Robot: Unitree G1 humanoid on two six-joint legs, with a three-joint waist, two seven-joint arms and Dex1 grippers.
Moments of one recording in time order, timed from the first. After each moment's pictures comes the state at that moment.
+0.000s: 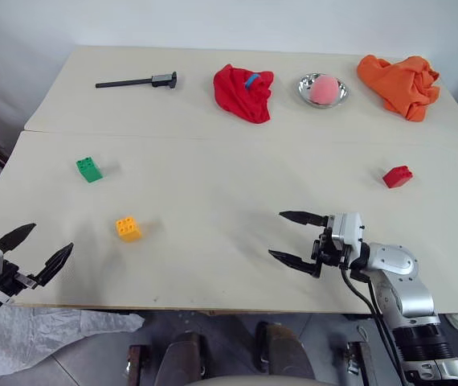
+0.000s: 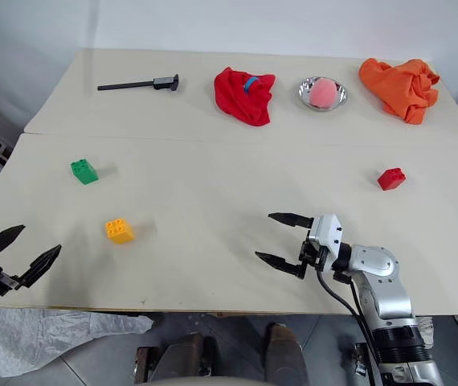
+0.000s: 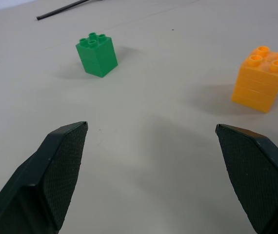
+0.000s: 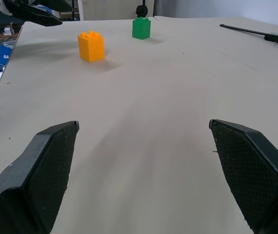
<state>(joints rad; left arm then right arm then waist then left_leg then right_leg) 0.23 0.67 0.66 0.13 -0.48 -0.10 -0.88 -0.15 -0.48 0.00 -0.01 0.42 -0.09 1.16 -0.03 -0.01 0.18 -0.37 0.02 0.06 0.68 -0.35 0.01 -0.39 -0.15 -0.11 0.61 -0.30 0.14</state>
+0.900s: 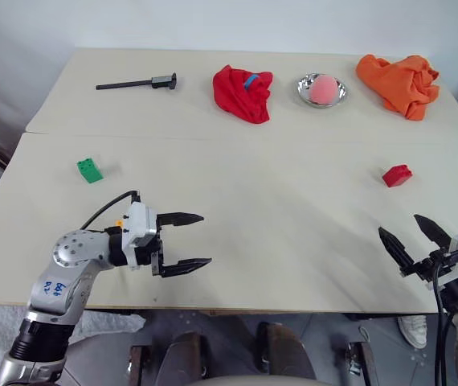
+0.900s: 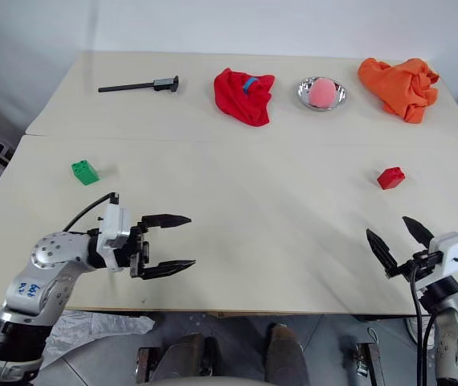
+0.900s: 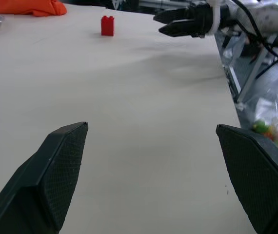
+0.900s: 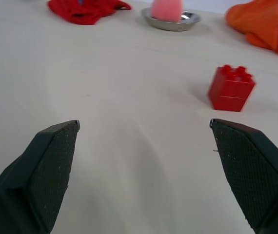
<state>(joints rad) -0.19 0.63 0.00 -0.20 -0.51 0.23 -1.07 0.08 -0.52 -0.50 0.08 0.49 -0.07 0.76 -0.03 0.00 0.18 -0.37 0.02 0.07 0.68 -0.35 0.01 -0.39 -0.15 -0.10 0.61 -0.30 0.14</state>
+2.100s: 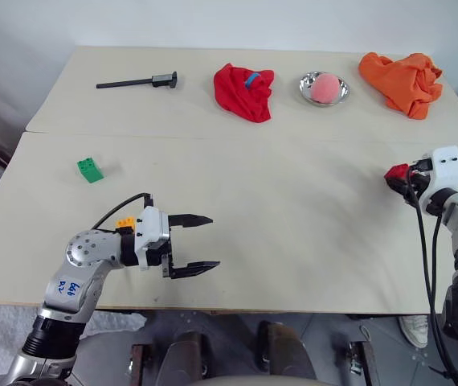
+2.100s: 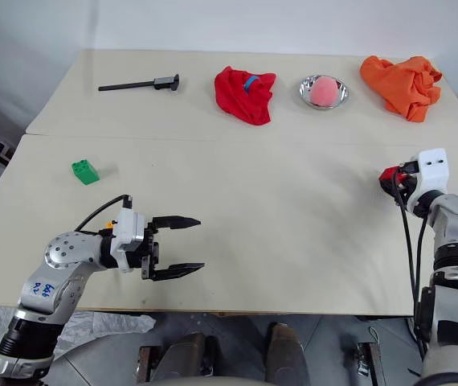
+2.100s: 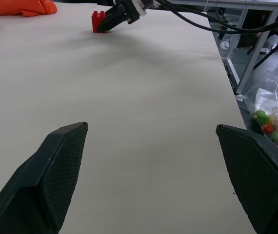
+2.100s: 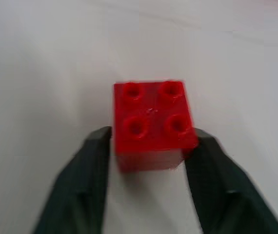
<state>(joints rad) -0.18 0.60 -0.04 -0.22 -0.44 0.16 -1.08 -0.76 -0.78 -0.22 0.99 0.14 0.15 0.68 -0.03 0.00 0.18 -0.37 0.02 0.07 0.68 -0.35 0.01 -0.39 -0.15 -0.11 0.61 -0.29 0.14</state>
